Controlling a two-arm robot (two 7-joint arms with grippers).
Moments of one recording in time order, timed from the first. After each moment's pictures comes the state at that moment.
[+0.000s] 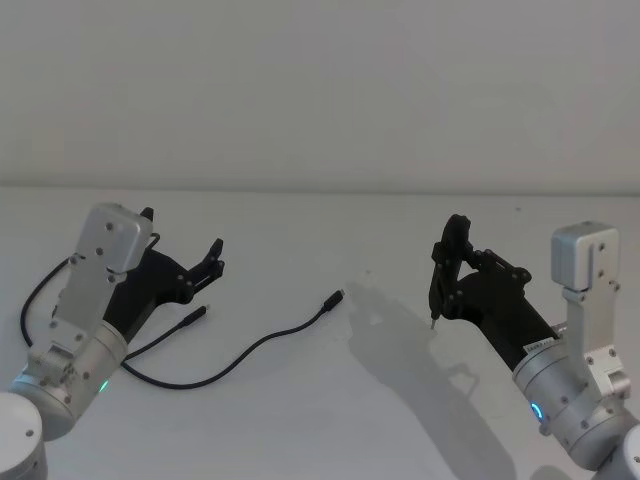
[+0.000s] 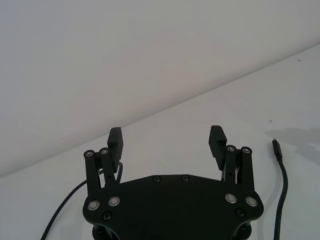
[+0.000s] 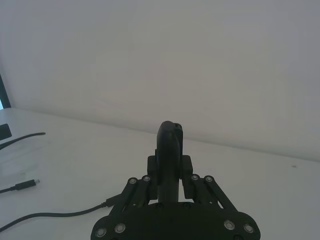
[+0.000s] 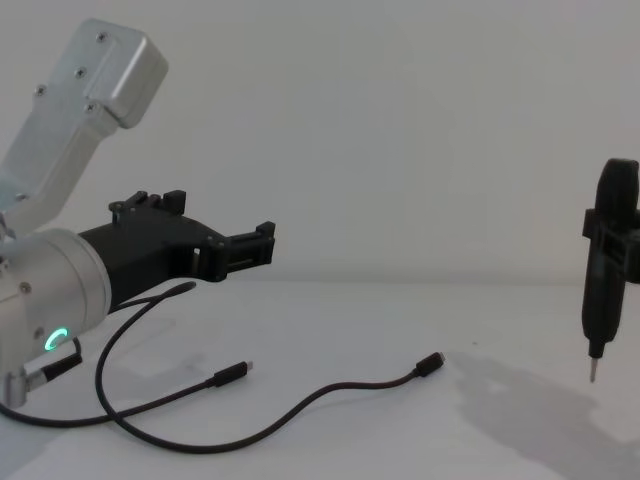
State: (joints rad) left arm -0.24 0.38 0.45 -1.63 -0.20 0.01 -0.01; right arm -0.01 0.34 -0.23 -1.77 0.29 0.03 0.07
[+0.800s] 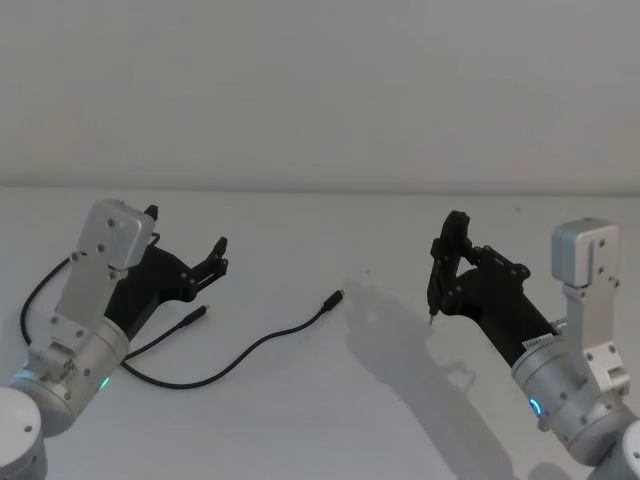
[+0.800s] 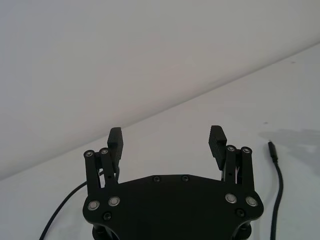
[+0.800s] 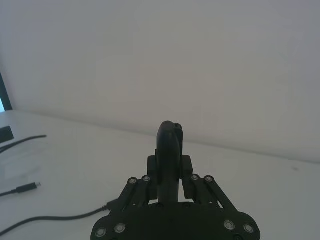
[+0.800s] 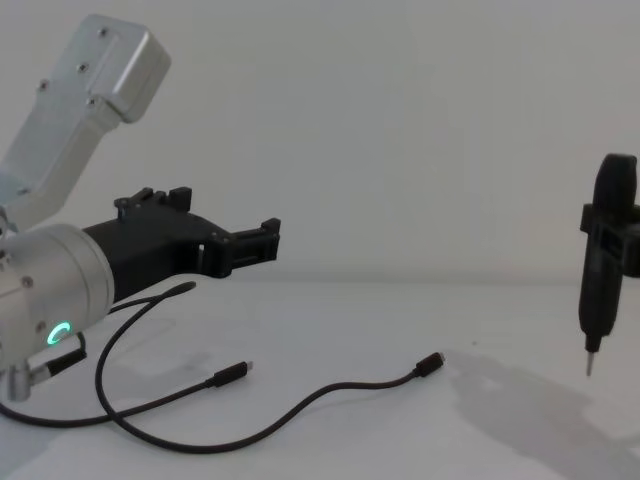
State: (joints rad) left arm -0.24 0.38 0.45 -1.63 -0.20 0.01 -0.03; right arm -0.01 0.33 -0.22 -1.76 0.29 0.03 0.07
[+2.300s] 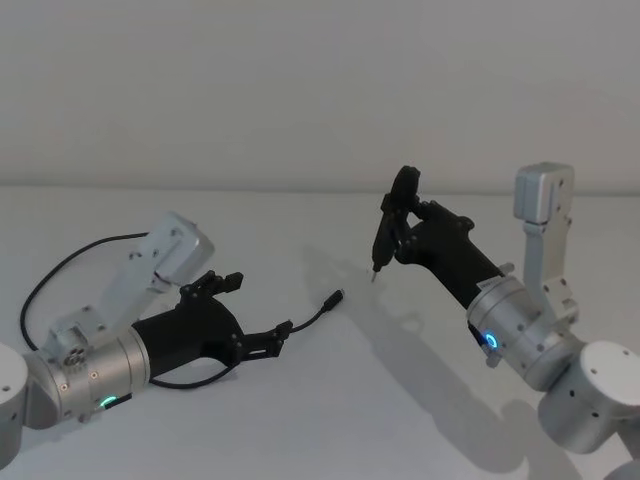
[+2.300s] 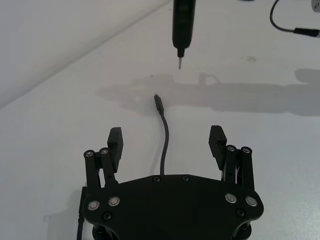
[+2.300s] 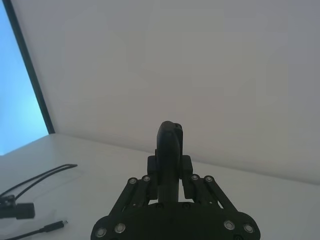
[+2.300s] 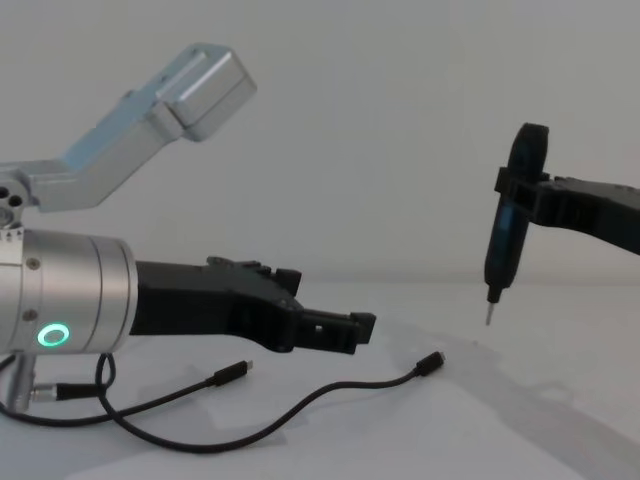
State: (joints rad) left arm -0.35 0.50 0.54 -1.67 -0.36 0.29 -0.45; right arm 0.23 0.25 -0.24 -1.50 0.40 0.00 0.28
